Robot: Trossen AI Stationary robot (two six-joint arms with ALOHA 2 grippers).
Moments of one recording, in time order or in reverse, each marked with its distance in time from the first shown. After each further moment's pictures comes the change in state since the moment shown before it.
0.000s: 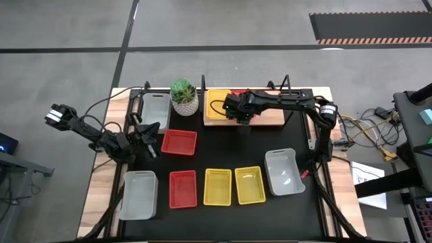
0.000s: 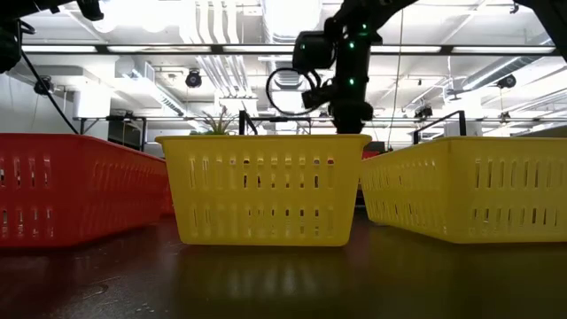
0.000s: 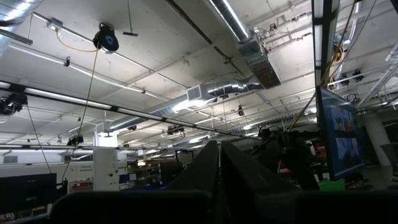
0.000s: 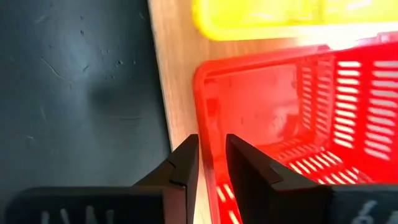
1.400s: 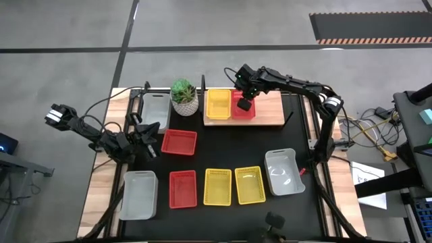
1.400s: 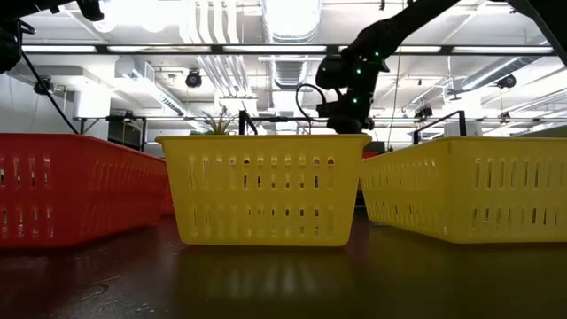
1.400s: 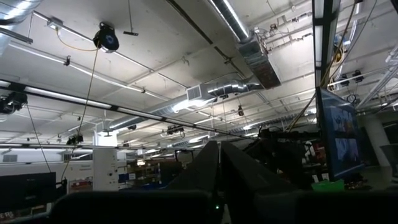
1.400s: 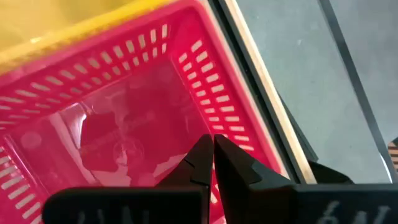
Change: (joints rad) left arm 0.000 0.001 0.000 0.001 -0.002 -0.005; right arm -0.306 -0.011 -0.033 0.211 -0.069 0.015
